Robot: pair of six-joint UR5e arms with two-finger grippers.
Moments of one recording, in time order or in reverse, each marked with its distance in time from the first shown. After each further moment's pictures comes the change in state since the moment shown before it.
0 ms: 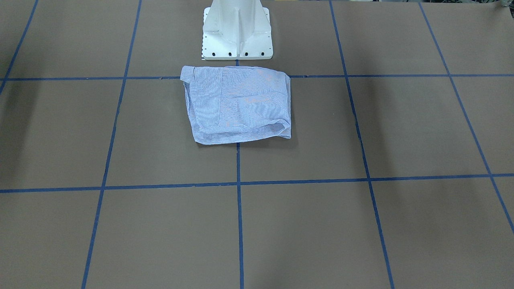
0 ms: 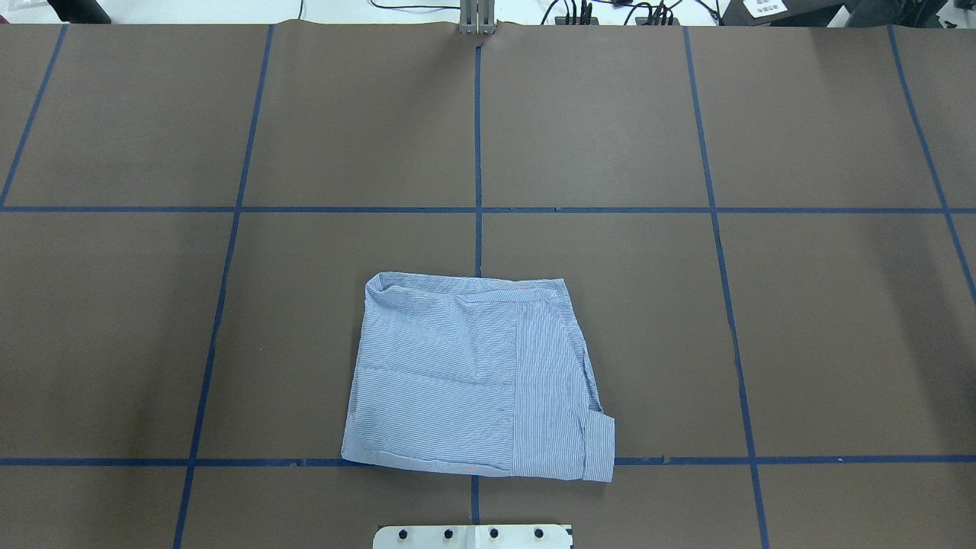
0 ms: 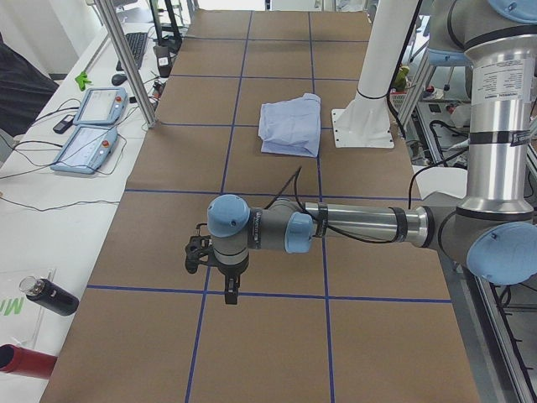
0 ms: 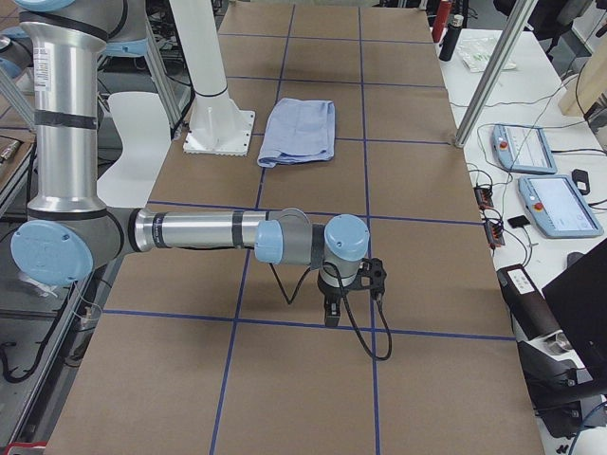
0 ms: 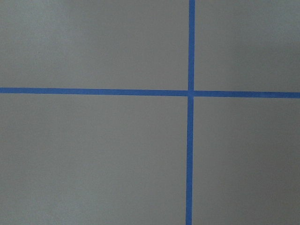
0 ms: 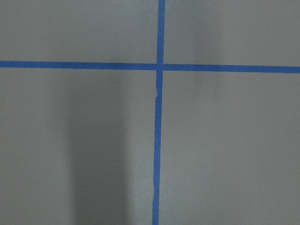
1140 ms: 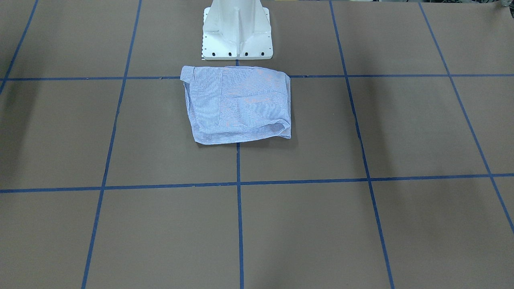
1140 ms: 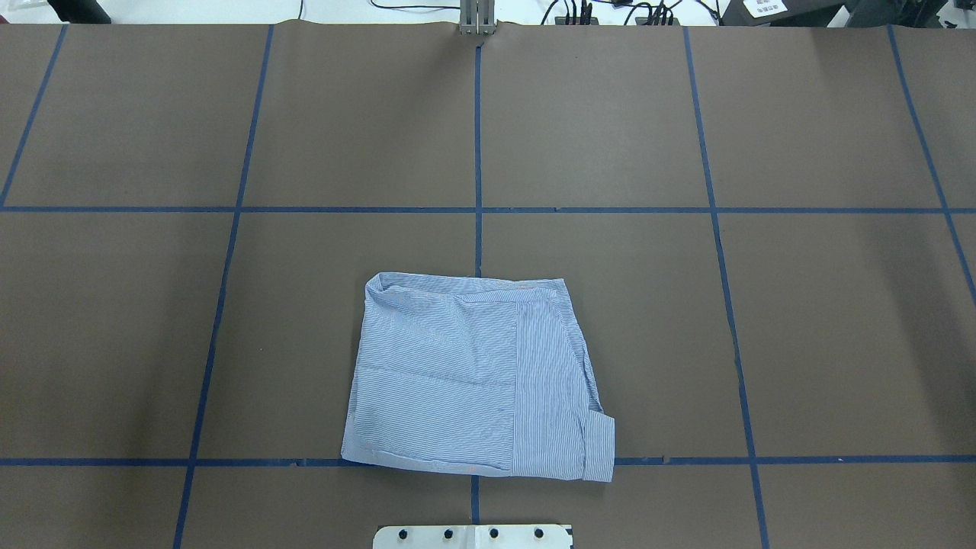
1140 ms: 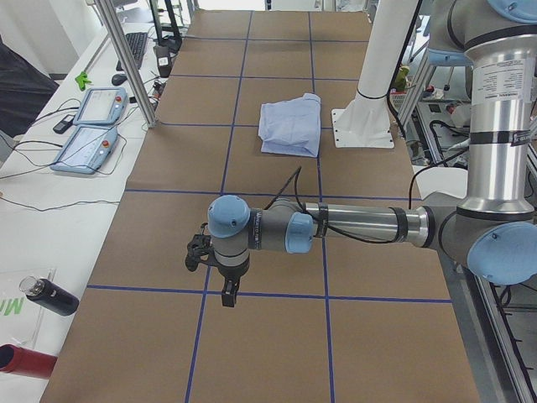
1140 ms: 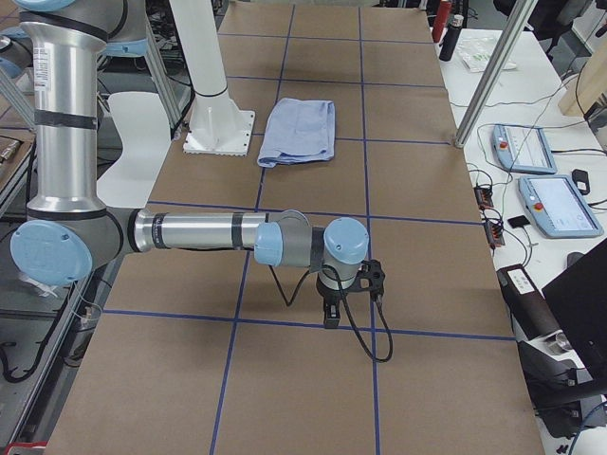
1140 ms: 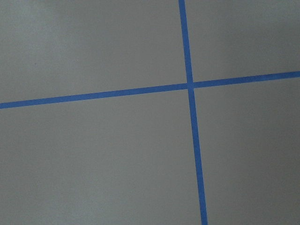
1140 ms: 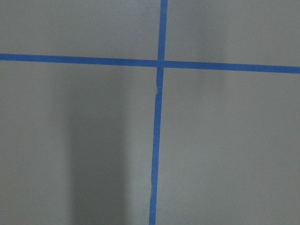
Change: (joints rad) left arm 0.001 0.002 -0.001 0.009 0.023 0.112; right arm 0.000 -0.003 -0.003 -0.002 0.000 -0.017
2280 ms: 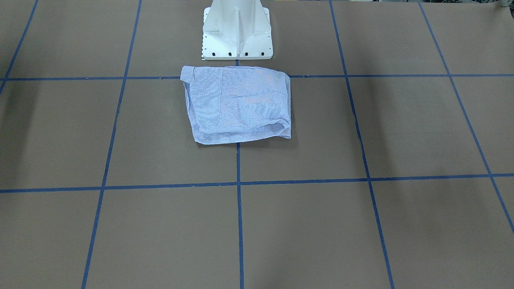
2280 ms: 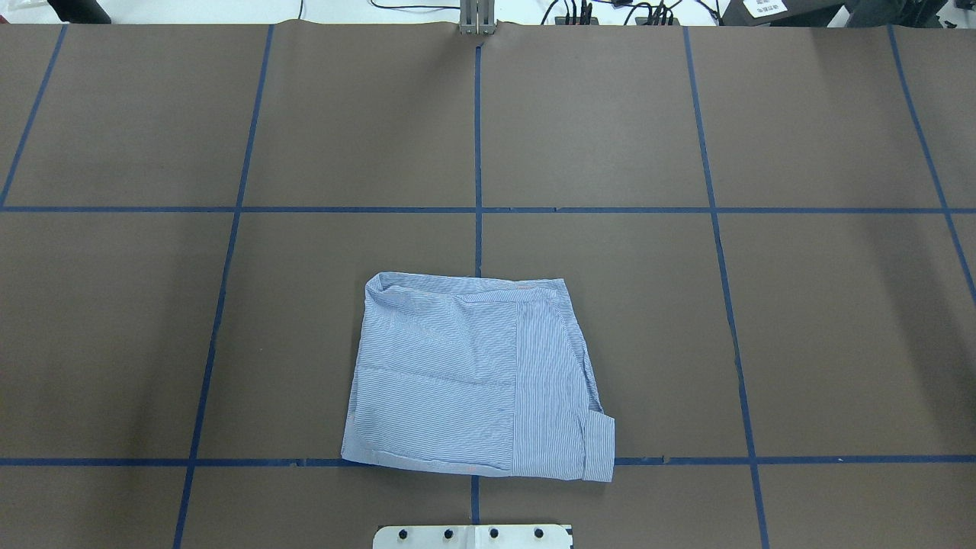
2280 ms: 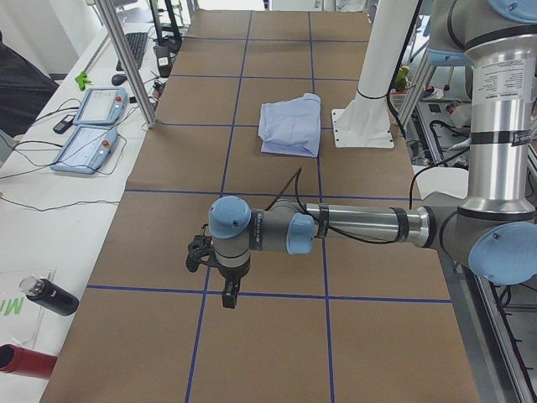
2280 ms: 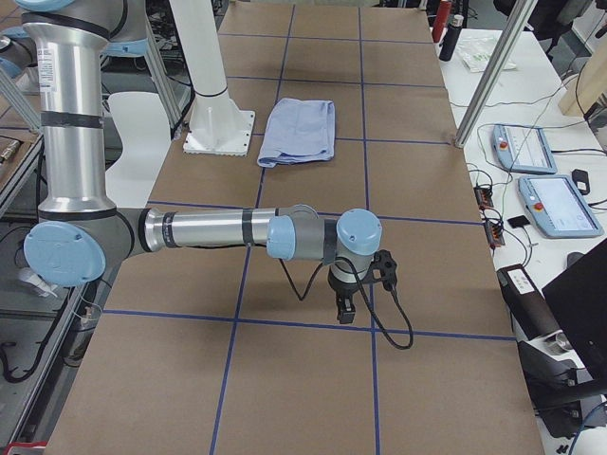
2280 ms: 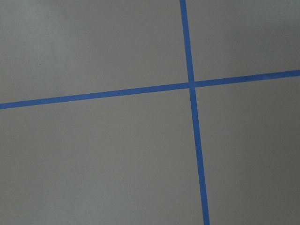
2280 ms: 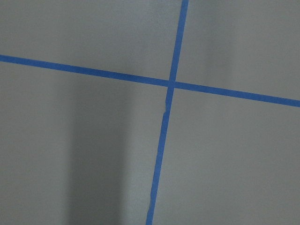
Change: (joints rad) left arm -0.001 0.004 0.003 -0.005 0.002 0.021; right arm 0.000 0.049 -0.023 -0.011 -0.009 -0.103
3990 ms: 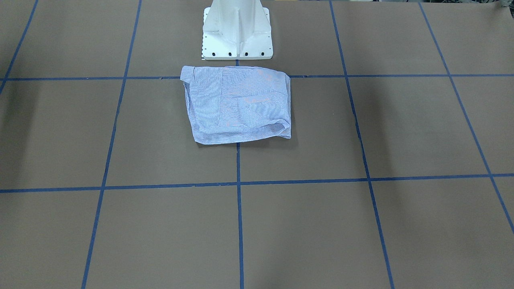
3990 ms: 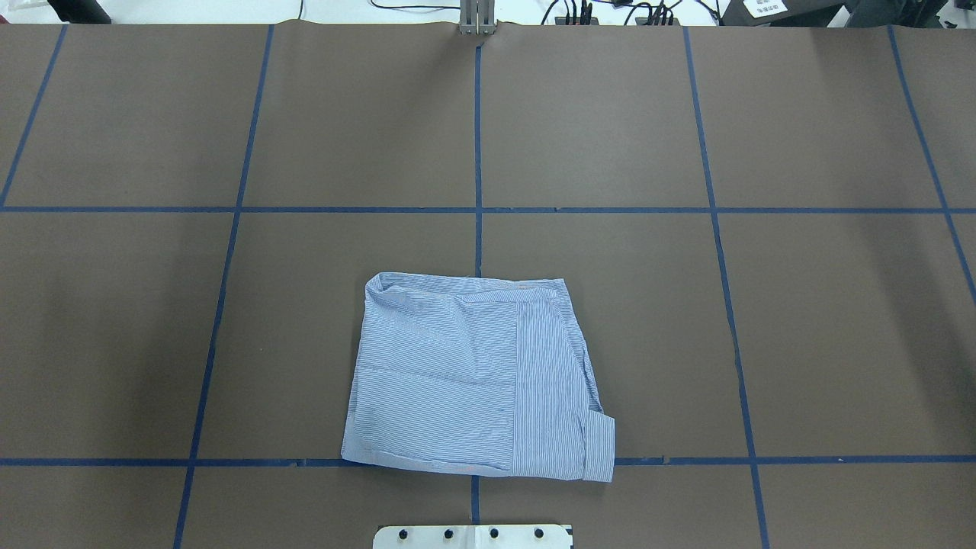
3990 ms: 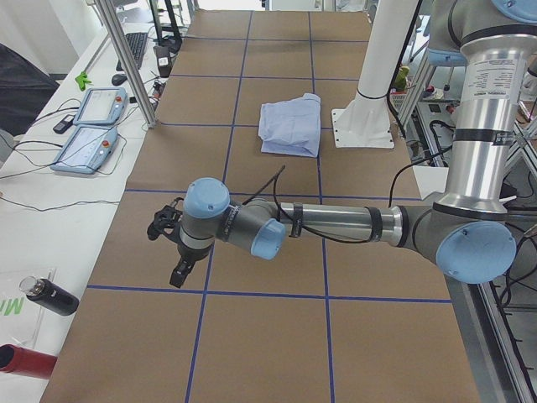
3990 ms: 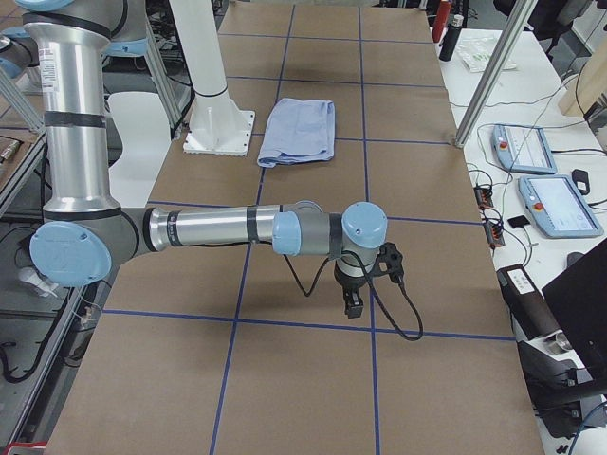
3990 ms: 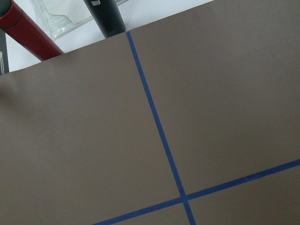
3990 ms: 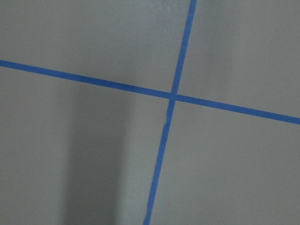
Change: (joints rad) left arm -0.011 -0.103 0.135 -0.373 0.046 -0.023; right arm 0.000 0.018 0.000 0.012 -0.035 -0.019
